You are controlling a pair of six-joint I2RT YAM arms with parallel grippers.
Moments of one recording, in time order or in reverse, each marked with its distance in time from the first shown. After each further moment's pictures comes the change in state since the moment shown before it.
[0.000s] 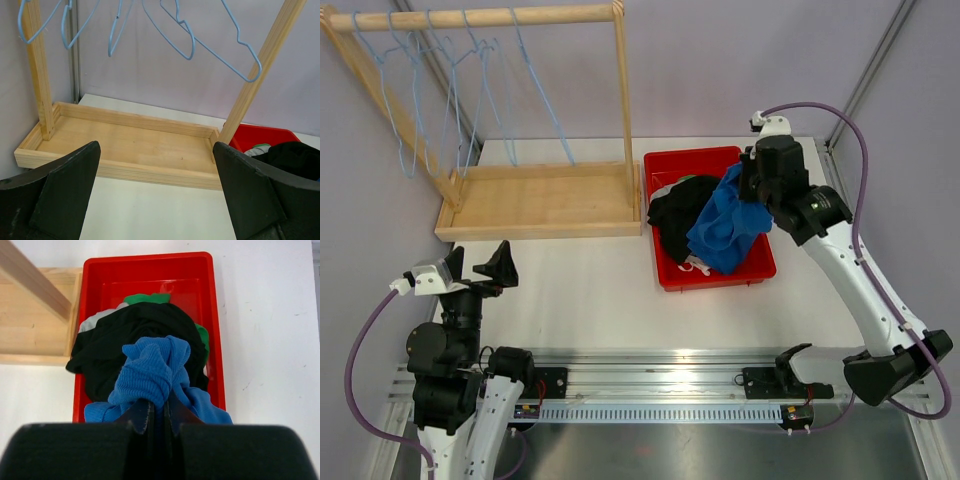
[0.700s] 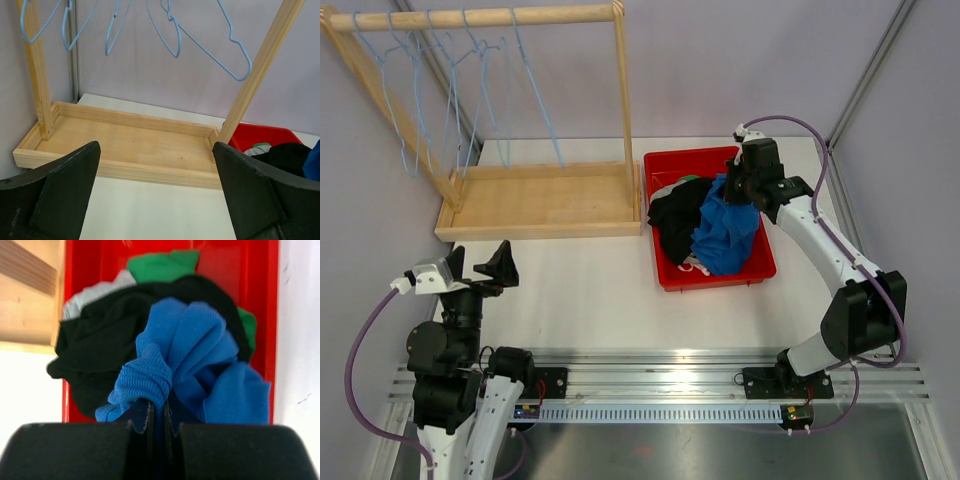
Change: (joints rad) left arm -0.005 0.002 0.000 -0.001 -0.001 0.000; right arm -0.190 0.237 -0.125 0.218 -0.316 0.020
